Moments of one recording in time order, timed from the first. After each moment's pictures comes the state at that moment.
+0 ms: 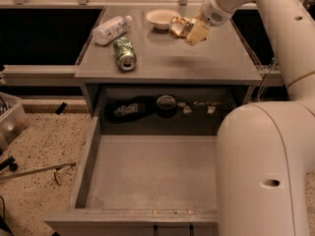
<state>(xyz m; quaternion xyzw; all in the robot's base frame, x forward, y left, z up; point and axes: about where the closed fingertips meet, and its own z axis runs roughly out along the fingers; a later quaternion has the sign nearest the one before) 0.792 -0.129 0.921 -0.60 0.73 0.01 0.34</state>
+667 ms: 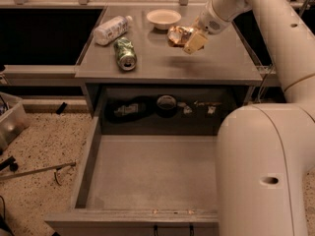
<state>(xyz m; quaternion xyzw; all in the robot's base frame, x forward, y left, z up) 0.788 -0.122 0.891 -0.60 0.73 0.04 0.32</state>
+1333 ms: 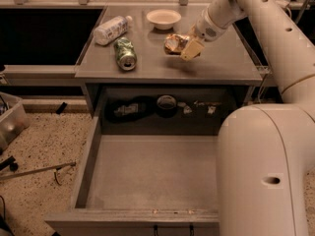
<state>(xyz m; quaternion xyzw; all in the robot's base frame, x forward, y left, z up) 0.779 -0.112 0.869 -0.61 0.73 0.07 0.31</state>
